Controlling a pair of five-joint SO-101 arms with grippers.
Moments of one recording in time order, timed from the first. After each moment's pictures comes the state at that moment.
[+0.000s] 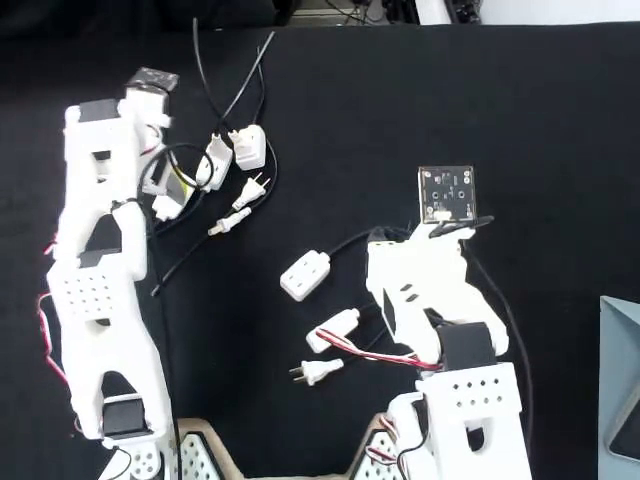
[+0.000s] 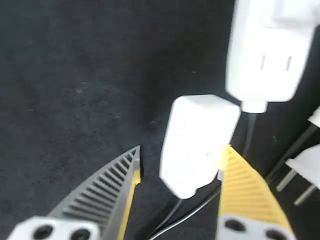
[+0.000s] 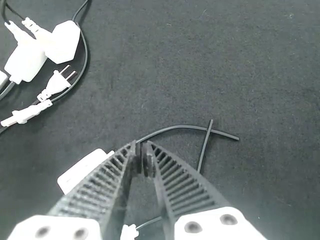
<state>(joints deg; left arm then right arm) -13.5 43.0 -36.5 82.7 -24.9 -7.8 -67.6 65.5 52.4 -4.9</state>
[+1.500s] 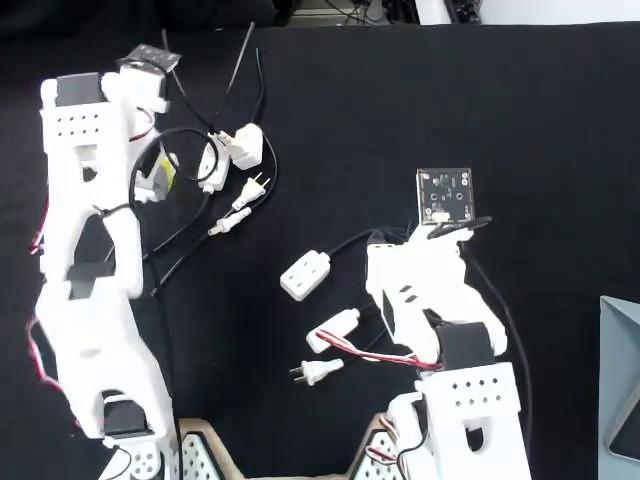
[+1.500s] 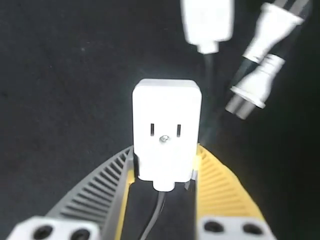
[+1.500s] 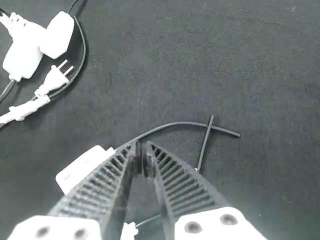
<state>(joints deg) -10.9 22.1 -33.3 100.3 -27.6 -7.8 -67.6 66.5 52.2 -4.9</state>
